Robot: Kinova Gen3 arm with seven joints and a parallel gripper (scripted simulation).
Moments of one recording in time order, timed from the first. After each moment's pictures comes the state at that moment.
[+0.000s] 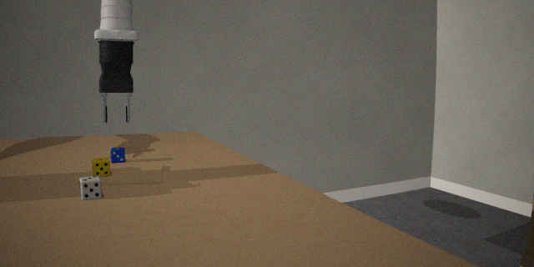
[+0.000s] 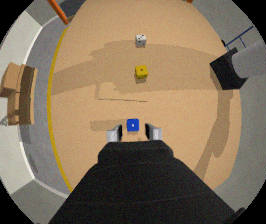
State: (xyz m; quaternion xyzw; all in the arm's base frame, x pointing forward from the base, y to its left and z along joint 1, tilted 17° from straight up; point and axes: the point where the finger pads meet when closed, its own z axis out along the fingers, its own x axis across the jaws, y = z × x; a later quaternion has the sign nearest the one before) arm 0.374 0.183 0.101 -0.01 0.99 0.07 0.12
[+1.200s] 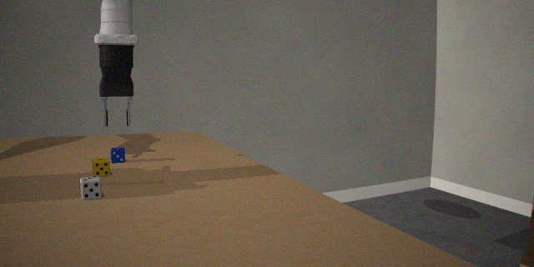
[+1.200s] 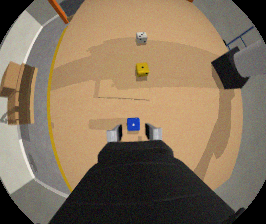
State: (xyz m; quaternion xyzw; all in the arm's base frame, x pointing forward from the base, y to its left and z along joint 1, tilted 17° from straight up) arm 0.376 0.187 0.094 -0.01 0.99 0.08 0.13
